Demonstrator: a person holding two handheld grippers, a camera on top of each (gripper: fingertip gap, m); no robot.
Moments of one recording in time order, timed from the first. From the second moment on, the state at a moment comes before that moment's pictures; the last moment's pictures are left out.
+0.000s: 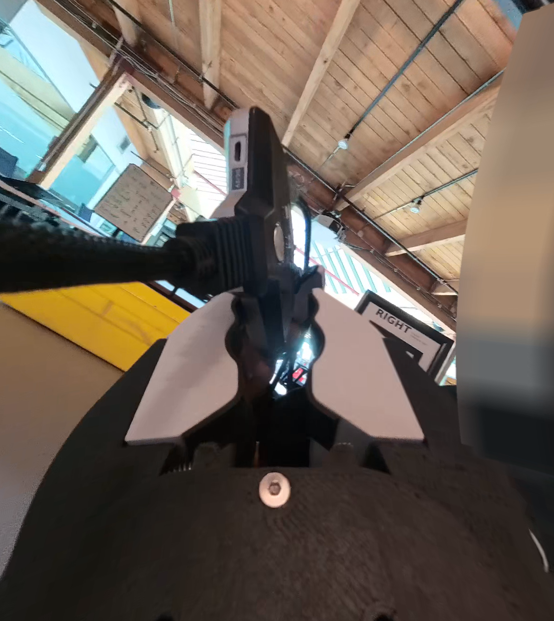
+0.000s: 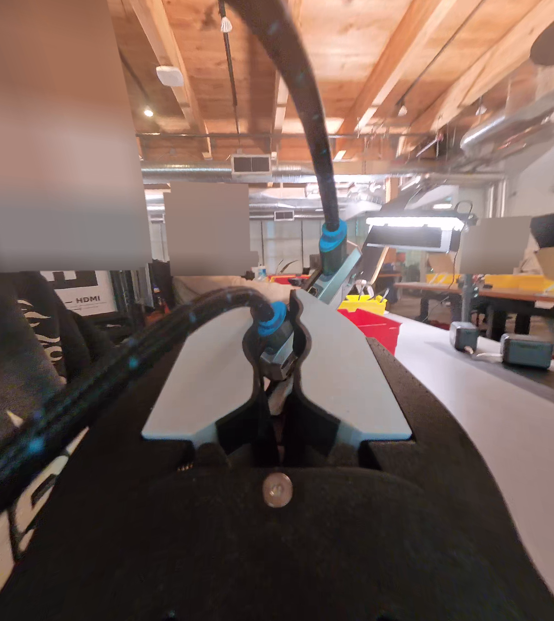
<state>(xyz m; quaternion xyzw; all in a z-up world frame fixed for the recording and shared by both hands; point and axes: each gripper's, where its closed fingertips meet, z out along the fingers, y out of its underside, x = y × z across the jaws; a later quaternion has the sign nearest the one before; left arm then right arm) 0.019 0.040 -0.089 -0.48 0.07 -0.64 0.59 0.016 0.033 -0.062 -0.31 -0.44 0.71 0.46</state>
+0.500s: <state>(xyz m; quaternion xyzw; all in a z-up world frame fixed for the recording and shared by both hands) -0.005 0.034 -0.074 -0.45 0.08 -0.49 0.74 0.002 0.027 -0.069 -0.36 -0.41 0.75 0.38</state>
